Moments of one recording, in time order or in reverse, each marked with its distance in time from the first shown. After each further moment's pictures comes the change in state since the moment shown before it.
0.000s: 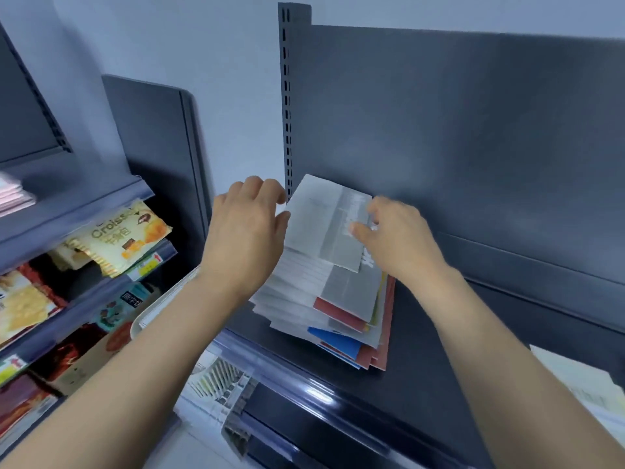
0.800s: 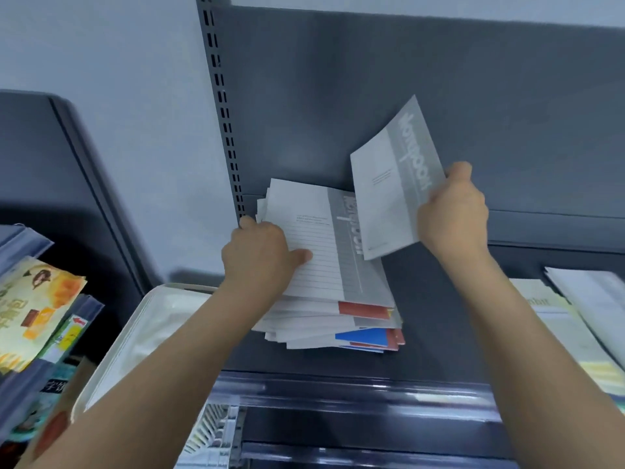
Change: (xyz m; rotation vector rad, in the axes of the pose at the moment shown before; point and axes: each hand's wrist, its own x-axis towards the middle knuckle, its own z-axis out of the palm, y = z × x) left_hand 0.028 -0.028 0.043 0.041 -0.671 -0.079; right_hand -0.021 -0.020 -0.015 0.038 0.522 0.631
